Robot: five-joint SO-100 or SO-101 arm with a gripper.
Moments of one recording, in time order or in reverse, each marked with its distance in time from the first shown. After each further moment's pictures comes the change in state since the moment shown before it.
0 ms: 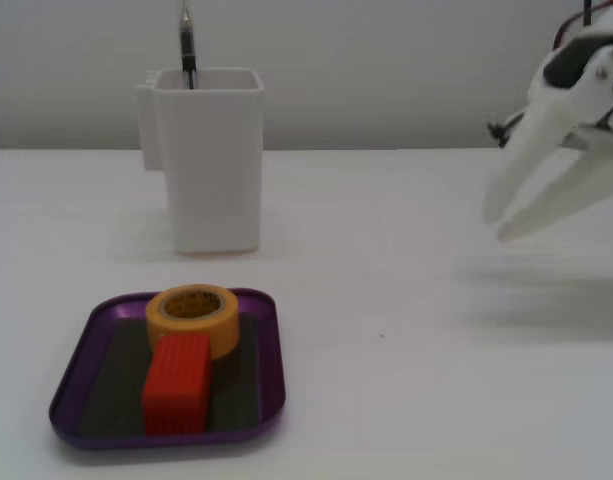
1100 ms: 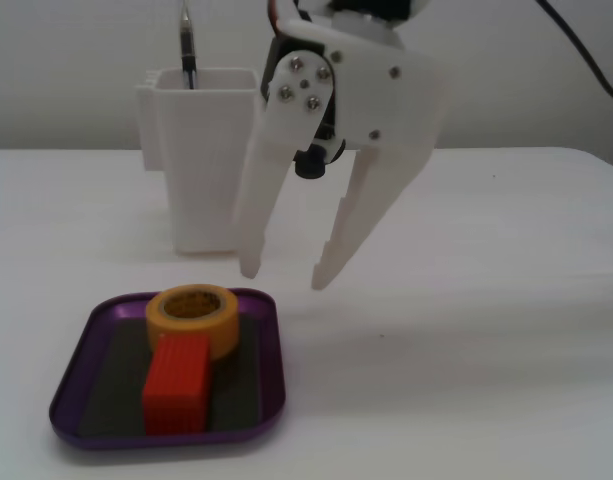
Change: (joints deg) arm -6.1 -105.1 -81.2 0.5 0.4
